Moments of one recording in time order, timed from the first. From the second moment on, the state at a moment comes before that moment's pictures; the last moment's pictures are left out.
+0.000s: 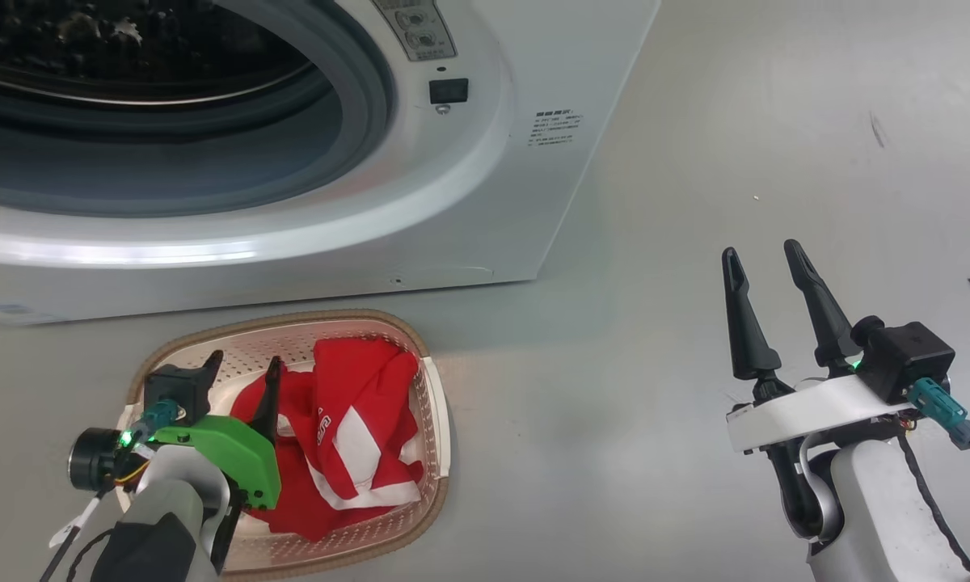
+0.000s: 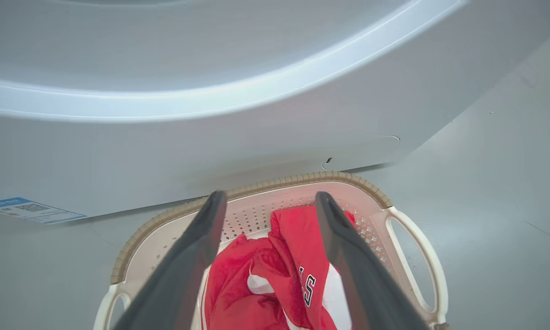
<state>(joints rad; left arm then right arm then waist) -0.46 0.07 -0.20 0.89 -0.23 -0.11 -0.25 -0.18 -0.07 0.17 0.15 0.35 0.11 -0.24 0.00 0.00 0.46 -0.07</state>
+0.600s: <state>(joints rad) -0.44 0.03 -0.18 0.61 -0.28 -0.12 -0.25 -0.12 -0.08 0.11 0.18 0.37 0.11 -0.25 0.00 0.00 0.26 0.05</state>
